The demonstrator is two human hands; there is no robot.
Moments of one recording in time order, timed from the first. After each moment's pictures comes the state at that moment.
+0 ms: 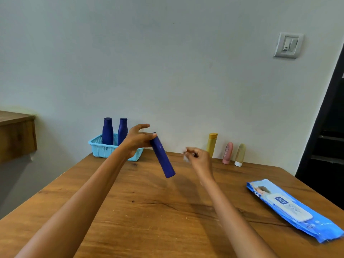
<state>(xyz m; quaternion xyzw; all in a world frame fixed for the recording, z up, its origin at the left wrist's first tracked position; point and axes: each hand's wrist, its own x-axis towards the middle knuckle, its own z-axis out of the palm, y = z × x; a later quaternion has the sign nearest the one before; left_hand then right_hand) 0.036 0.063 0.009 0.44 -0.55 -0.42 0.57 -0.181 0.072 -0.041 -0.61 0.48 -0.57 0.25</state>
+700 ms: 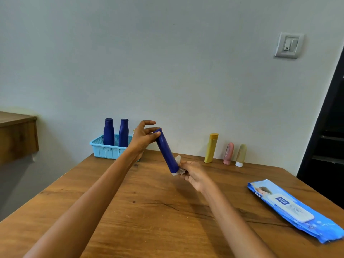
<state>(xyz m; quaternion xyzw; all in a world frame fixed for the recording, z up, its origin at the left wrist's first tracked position) 0.019 0.061 0.004 0.36 -0.57 -0.37 0.64 -0.170 0.079 -0.050 -0.48 0.48 -0.46 0.57</state>
